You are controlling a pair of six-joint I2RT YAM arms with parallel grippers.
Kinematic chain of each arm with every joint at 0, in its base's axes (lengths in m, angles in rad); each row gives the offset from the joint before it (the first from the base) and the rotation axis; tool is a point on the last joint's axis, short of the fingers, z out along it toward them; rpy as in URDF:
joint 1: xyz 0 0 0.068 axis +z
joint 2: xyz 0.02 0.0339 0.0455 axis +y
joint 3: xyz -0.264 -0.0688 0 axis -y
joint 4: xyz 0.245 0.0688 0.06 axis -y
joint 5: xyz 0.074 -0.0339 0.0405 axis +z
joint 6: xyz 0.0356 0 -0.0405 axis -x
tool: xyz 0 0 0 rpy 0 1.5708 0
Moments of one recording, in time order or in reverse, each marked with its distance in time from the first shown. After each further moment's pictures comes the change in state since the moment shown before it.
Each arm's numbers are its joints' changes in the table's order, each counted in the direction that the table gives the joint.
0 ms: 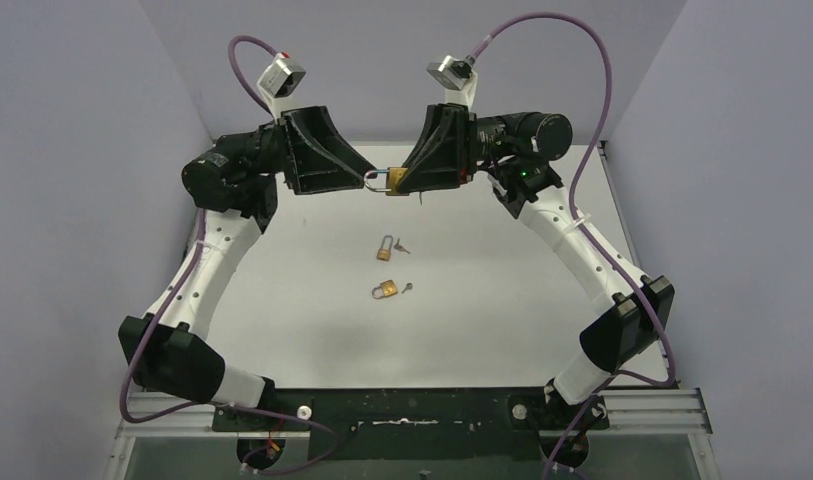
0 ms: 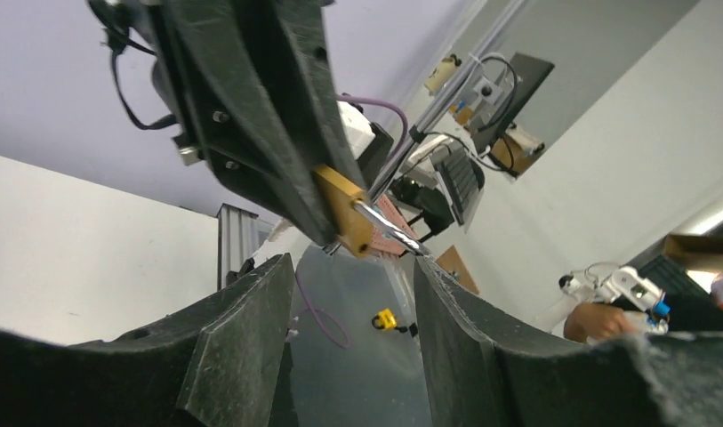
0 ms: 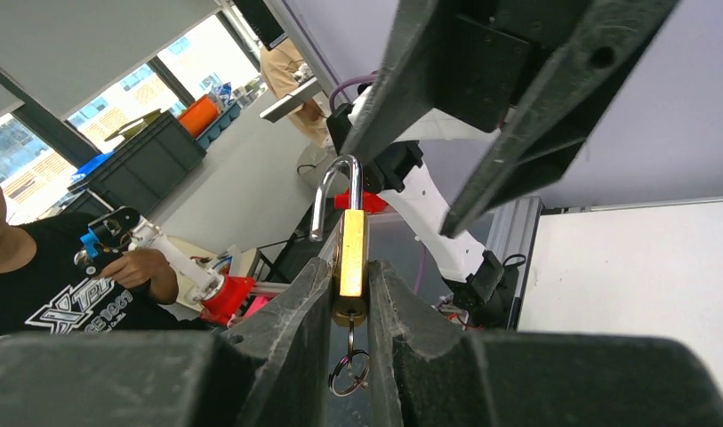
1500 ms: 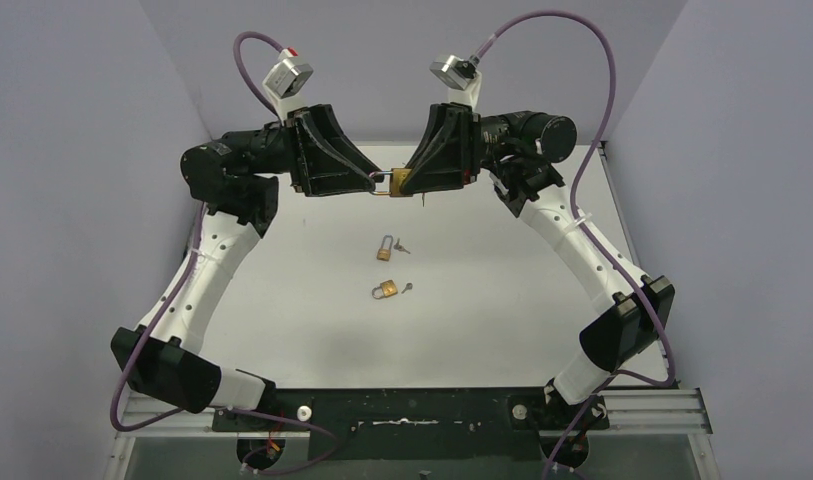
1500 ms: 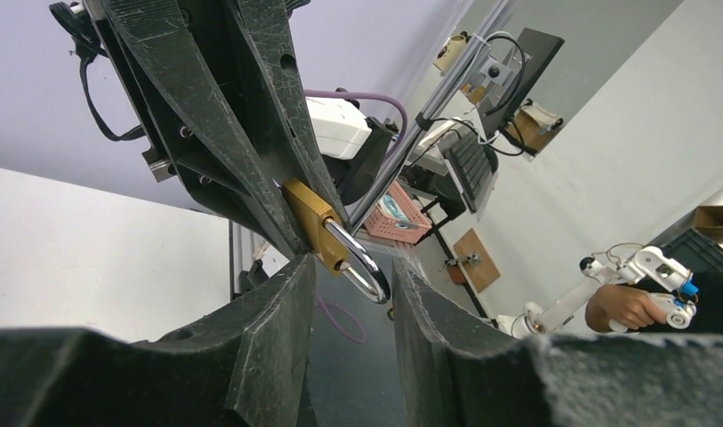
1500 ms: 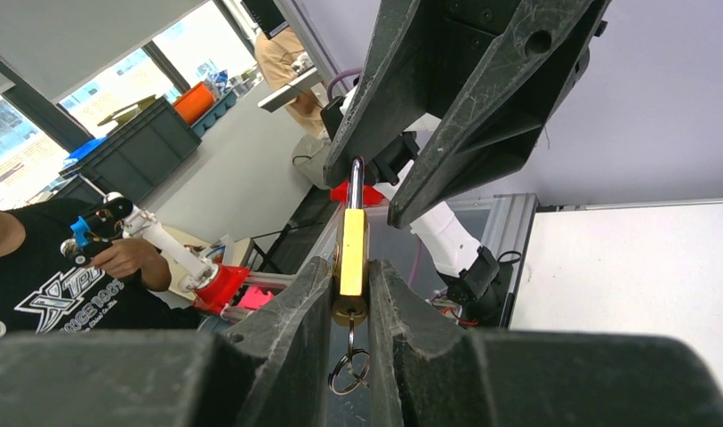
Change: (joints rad) left arm -0.077 -0.050 0.051 -0.210 -0.021 -0.209; right arm -0.003 0.003 0.009 0.056 0.023 -0.029
